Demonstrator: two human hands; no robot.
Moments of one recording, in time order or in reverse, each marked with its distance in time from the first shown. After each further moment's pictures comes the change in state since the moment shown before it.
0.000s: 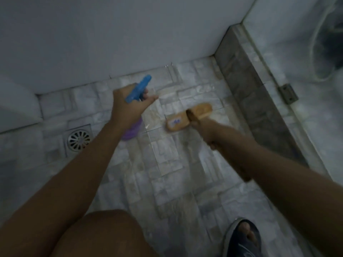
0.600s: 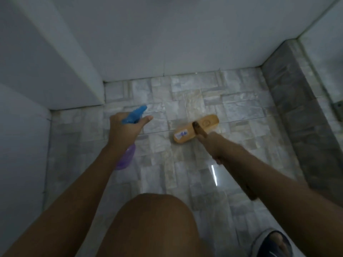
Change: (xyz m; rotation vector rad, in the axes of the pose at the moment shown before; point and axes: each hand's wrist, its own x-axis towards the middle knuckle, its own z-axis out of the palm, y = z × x) left_hand -0.103 -0.041 -0.144 0.135 0.174 -0.281; right_hand -0.024 -0.054 0.103 -0.084 -0.109 0.038
